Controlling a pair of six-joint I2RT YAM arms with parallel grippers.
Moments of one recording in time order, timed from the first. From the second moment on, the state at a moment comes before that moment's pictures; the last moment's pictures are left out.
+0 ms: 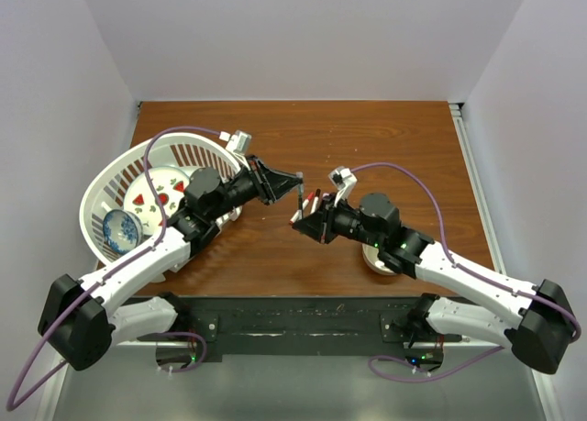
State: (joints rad) left arm -0.62 1.12 0.74 0.45 0.37 -0.75; right arm 0.85 1.03 0.67 0.14 -0.20 0.61
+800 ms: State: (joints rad) left arm -0.65 1.05 0.75 0.37 0.44 -0.73; right arm 0.84 0.97 0.76 0.05 -0.19 0.52
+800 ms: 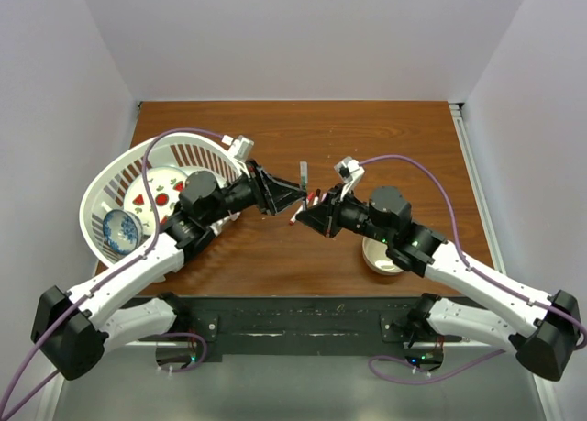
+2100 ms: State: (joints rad) left arm -0.65 1.13 0.96 0.24 0.41 -0.64; right arm 0.84 0.96 0.76 0.06 -0.26 0.55
